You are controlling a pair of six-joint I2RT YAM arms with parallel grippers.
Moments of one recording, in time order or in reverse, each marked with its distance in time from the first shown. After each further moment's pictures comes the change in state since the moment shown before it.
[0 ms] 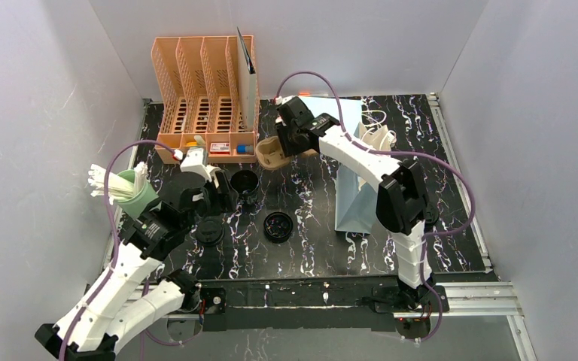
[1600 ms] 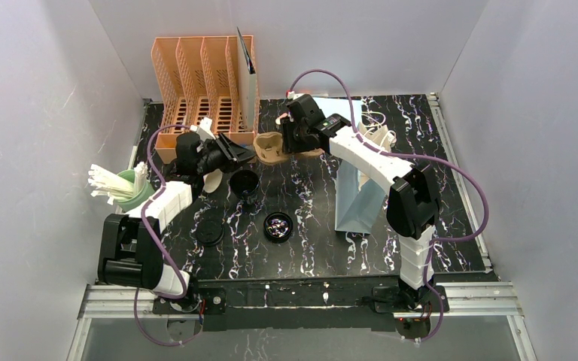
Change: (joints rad) left arm 0.465 0.694 -0.120 1.027 0.887 -0.410; right arm -0.025 -0.115 -0.135 0.087 -0.119 0.163
